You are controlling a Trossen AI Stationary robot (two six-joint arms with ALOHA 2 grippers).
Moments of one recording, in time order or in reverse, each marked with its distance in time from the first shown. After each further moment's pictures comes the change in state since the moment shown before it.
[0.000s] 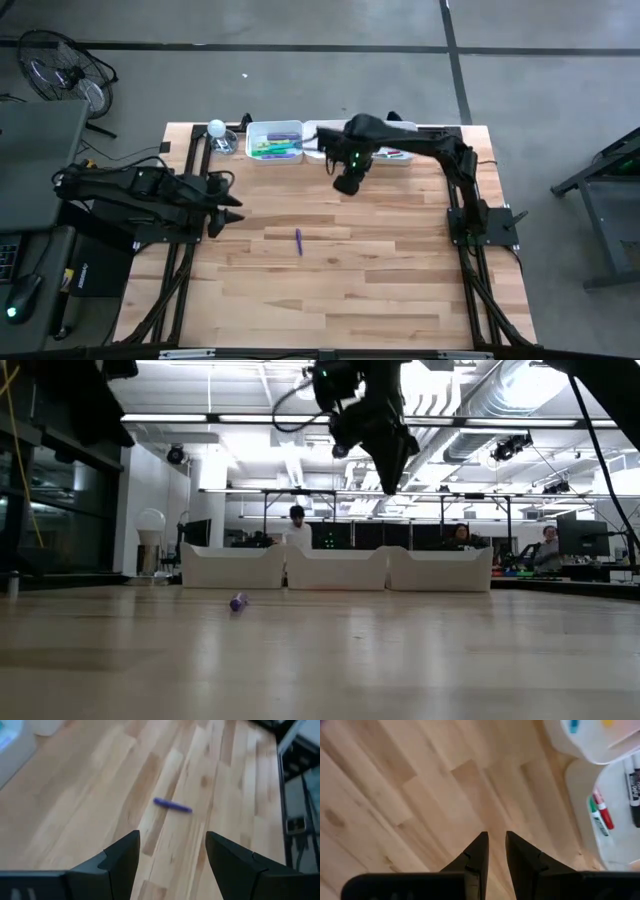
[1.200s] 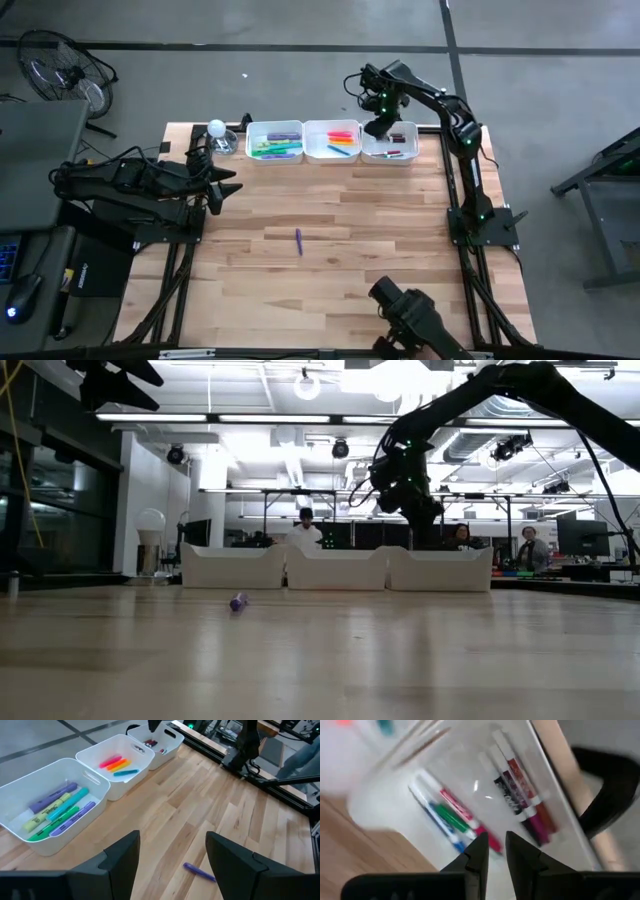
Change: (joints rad) left arm 0.000 0.000 0.146 -0.008 -0.343 -0.056; right arm -0.586 0.153 -0.002 0.096 -0.054 -0.506
